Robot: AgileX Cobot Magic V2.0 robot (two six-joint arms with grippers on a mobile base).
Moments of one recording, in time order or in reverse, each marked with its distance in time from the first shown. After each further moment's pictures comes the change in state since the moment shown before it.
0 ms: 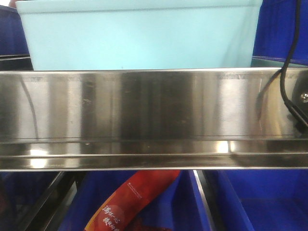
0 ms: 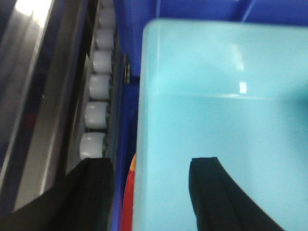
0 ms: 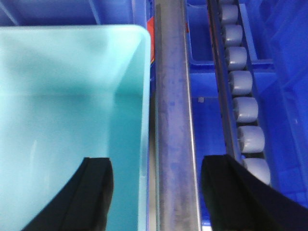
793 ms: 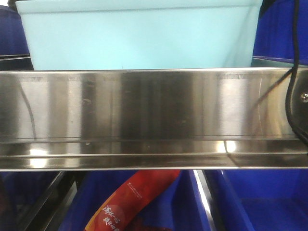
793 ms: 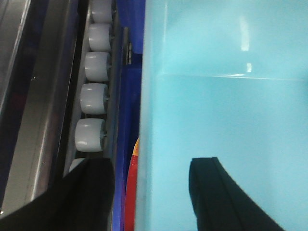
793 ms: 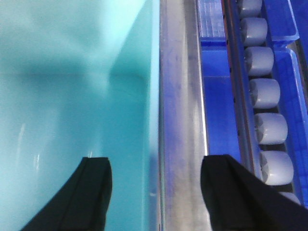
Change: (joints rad) left arm 0.009 0.039 0.018 -0.025 0.004 0.023; right arm 0.000 0.072 0.000 0.010 0.011 0.002
